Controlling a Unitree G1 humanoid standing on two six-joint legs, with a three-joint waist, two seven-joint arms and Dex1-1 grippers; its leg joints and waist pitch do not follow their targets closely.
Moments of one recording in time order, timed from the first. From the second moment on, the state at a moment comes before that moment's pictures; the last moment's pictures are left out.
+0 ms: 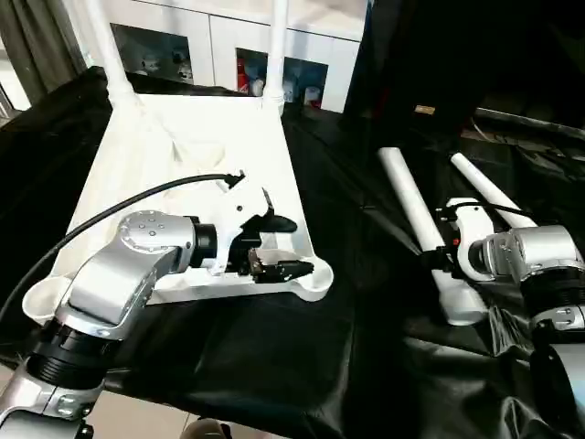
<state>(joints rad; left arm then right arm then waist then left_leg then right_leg) -0.47 0.51 -0.24 -0.14 -0.27 0.62 -0.99 -0.74 -0.47 -0.01 0.79 0.08 0.97 0.54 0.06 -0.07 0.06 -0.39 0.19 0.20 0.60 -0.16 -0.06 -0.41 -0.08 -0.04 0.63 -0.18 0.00</state>
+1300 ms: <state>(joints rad) -0.50 0.45 -0.28 -0.08 -0.26 0.57 -0.98 -0.79 -0.99 0.15 1.11 -0.25 0.34 0.47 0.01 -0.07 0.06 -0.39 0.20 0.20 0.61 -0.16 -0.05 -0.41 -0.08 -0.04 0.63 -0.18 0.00</state>
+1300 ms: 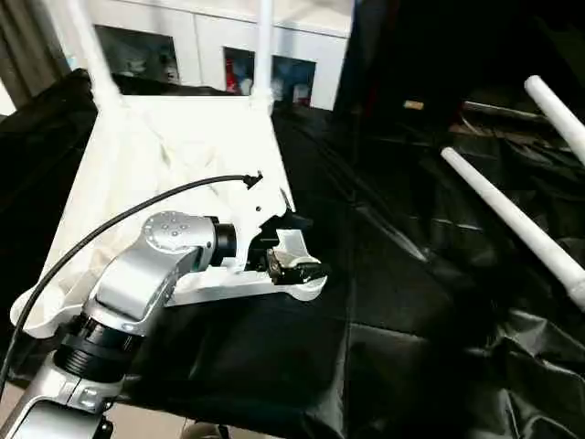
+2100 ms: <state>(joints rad) -0.50 0.45 -0.29 -0.07 -0.26 0.57 -0.98 -0.66 -0.94 0.17 1.27 -0.28 0.20 0.56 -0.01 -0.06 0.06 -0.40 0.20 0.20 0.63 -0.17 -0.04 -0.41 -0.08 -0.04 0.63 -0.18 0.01</state>
